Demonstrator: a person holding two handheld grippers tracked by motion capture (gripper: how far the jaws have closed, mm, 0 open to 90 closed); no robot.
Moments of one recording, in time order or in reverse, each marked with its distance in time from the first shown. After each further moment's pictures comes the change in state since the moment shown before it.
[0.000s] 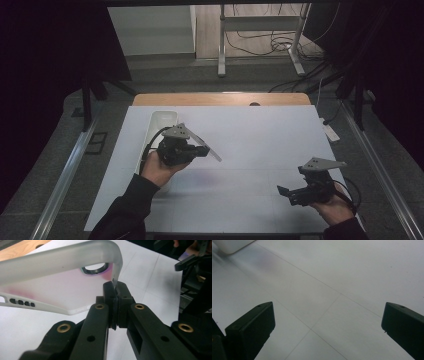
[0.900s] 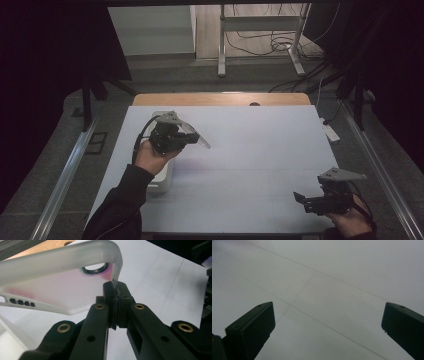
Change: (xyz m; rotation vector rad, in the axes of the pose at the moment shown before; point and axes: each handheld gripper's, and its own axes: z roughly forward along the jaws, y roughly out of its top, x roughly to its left) left arm 0.030 0.011 -0.016 0.019 0.112 -0.074; right arm -0.013 -0.033 -0.025 0.027 -0.121 0.081
